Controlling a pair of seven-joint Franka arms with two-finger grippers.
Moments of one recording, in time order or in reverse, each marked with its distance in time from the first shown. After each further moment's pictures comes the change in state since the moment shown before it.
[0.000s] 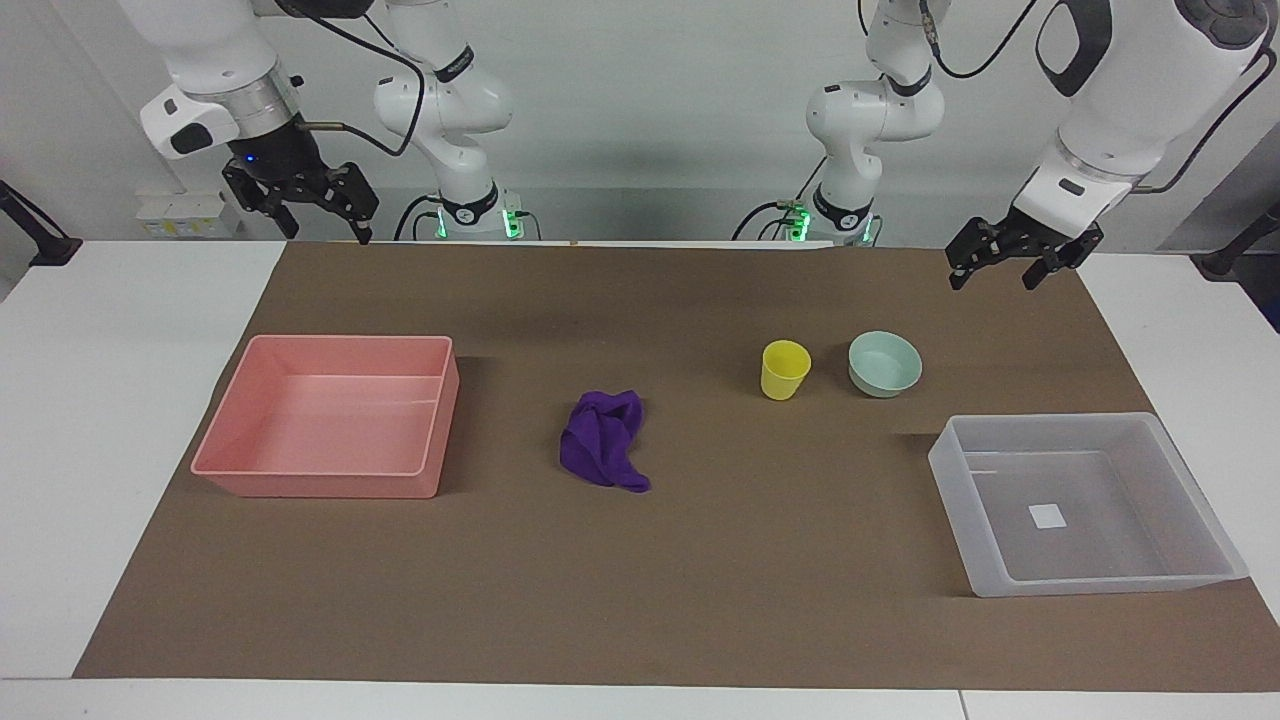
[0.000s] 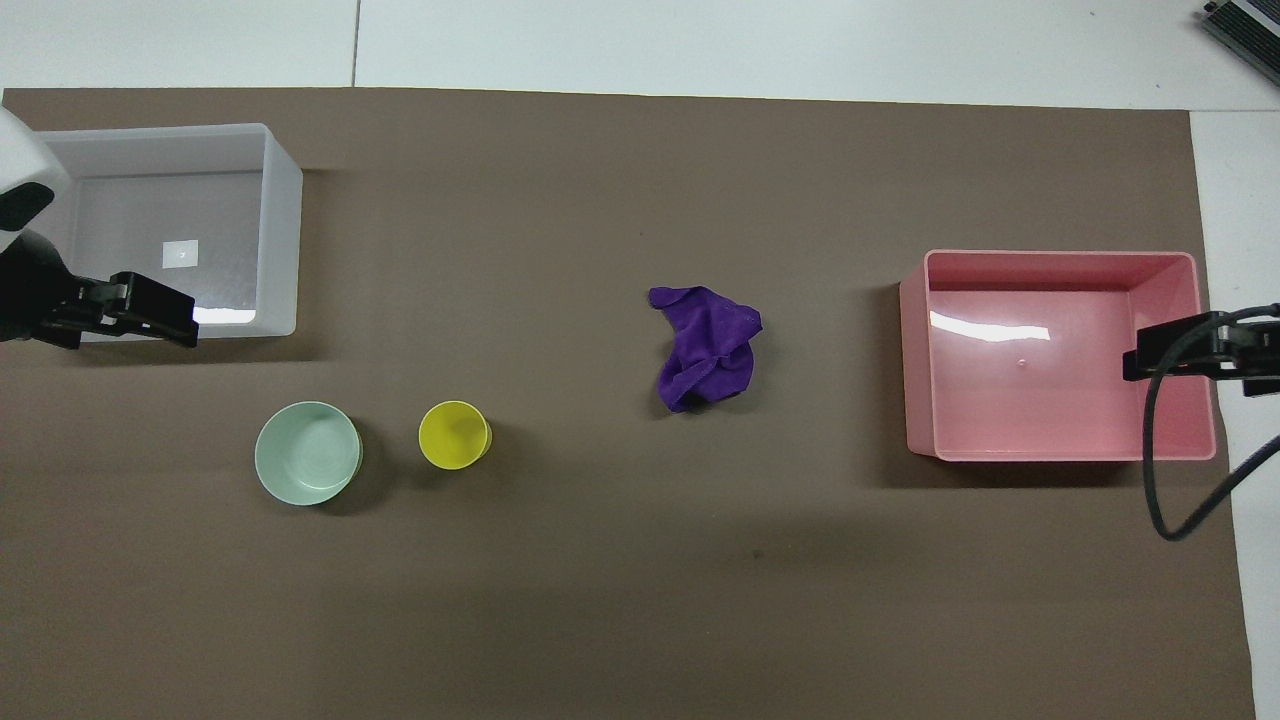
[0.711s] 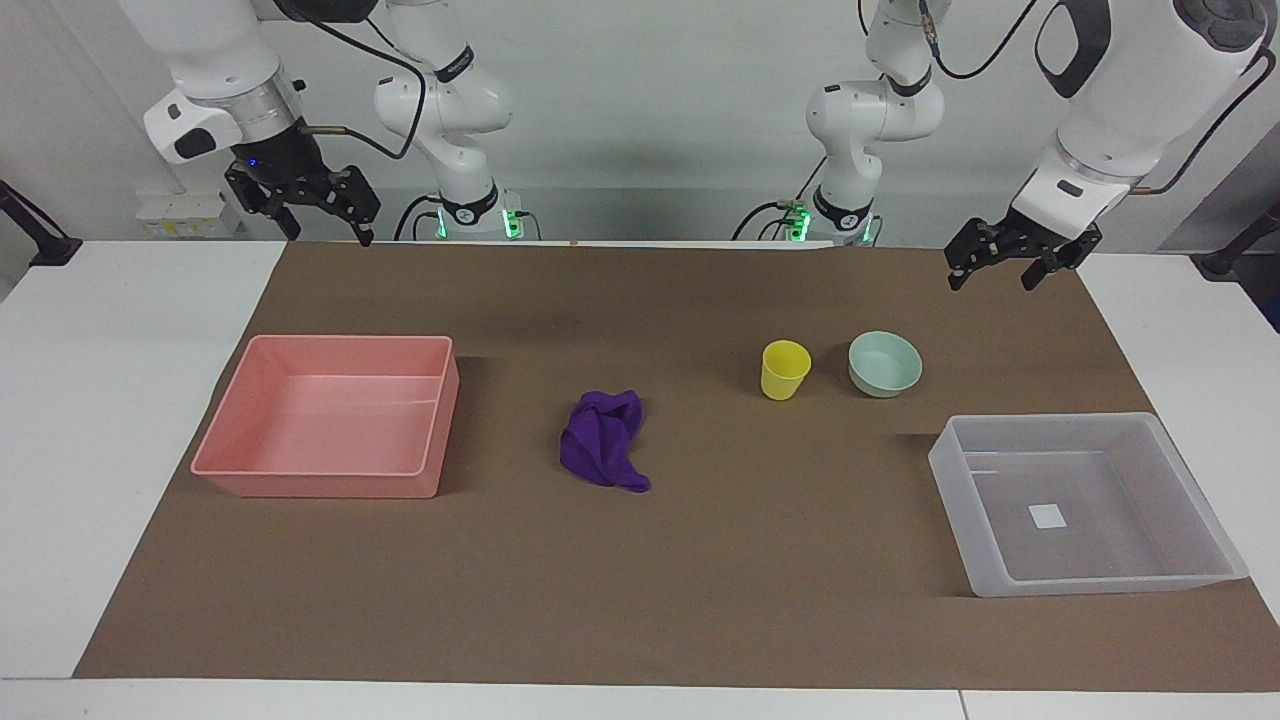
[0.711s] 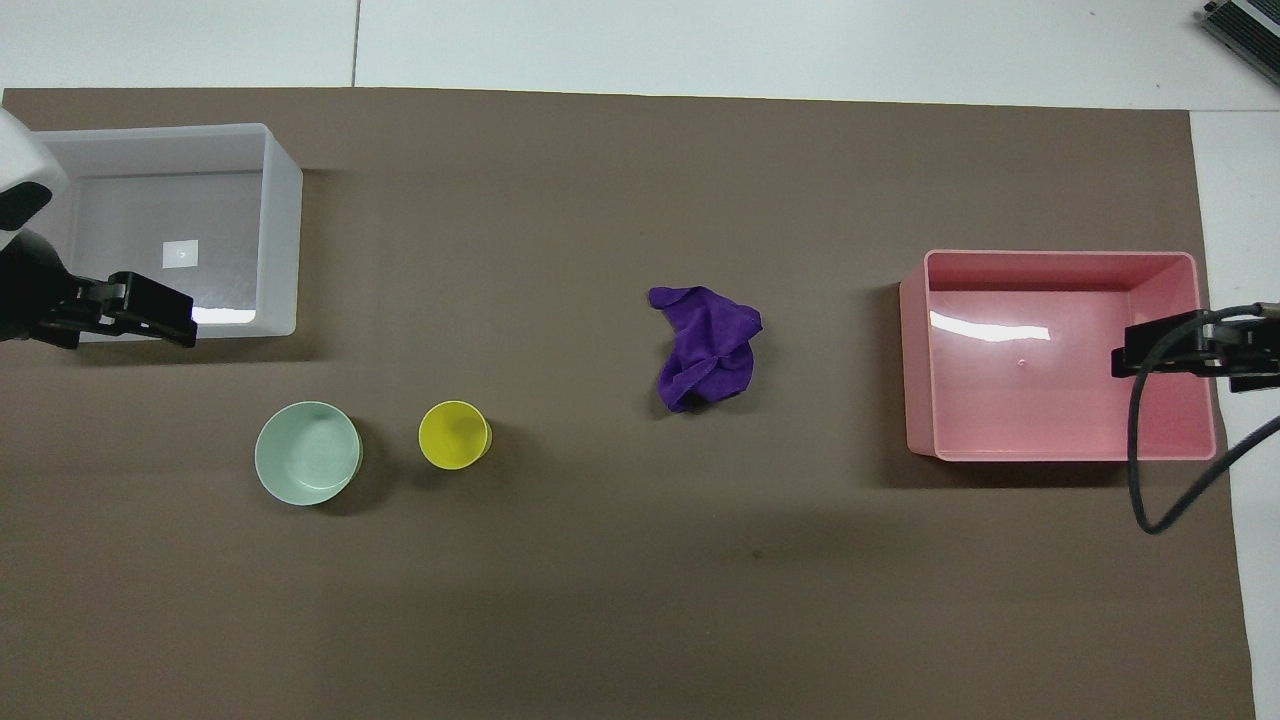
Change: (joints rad) left arm 0.000 0.000 0.001 0.001 0.000 0.000 0.000; right arm 0.012 -0.005 0.011 -0.038 0.001 0.053 0.002
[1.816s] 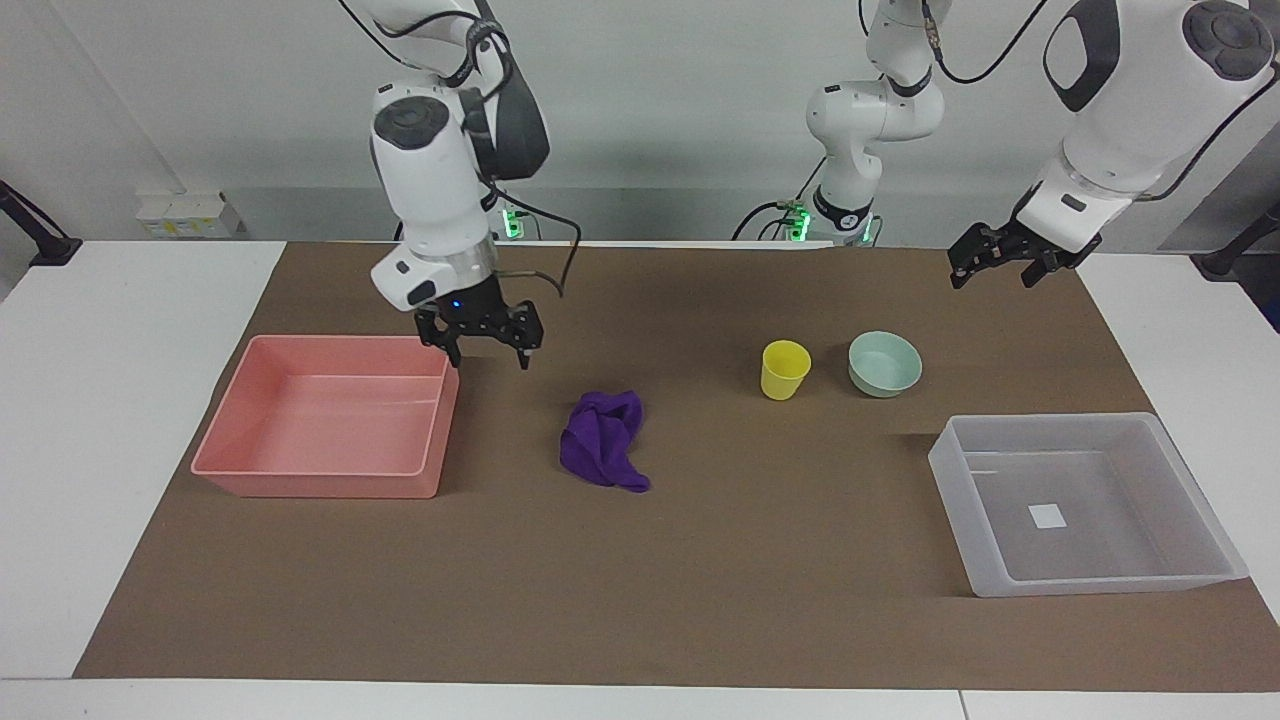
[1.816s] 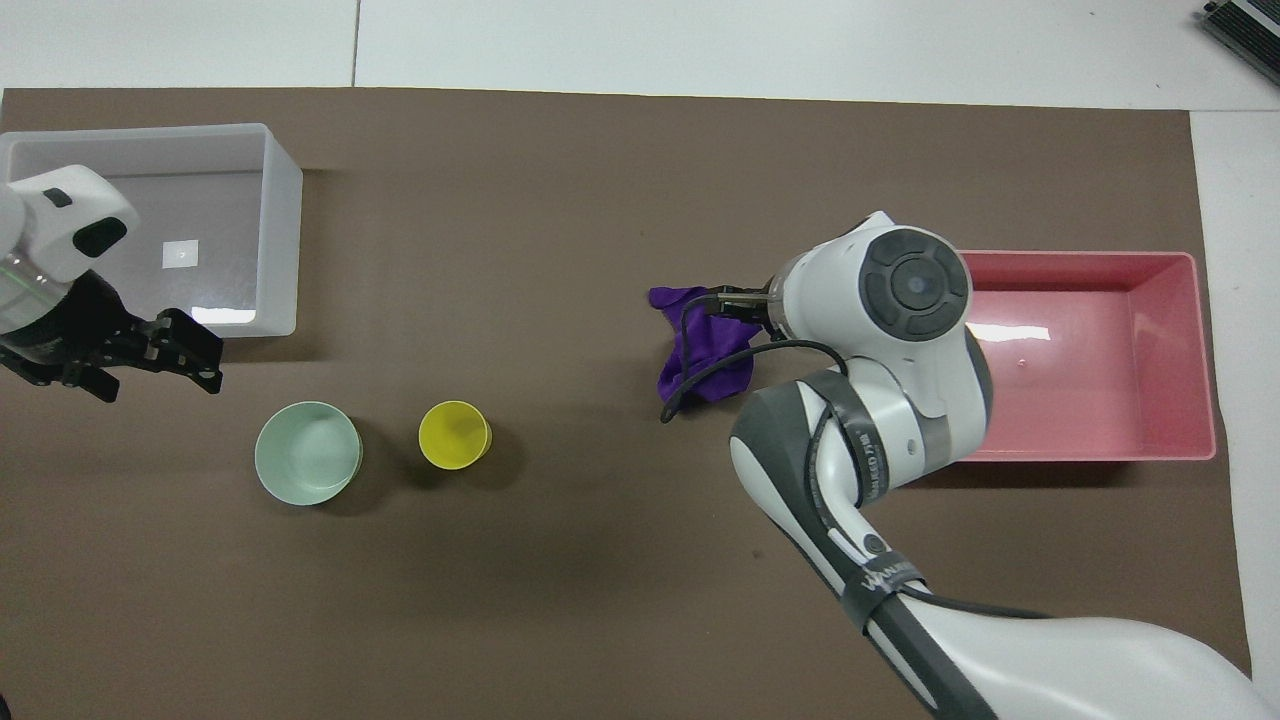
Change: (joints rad) left arm 0.031 0.099 0.020 -0.112 0.000 -0.051 -0.021; right arm 0.382 0.381 0.016 -0.217 0.000 0.805 0.383
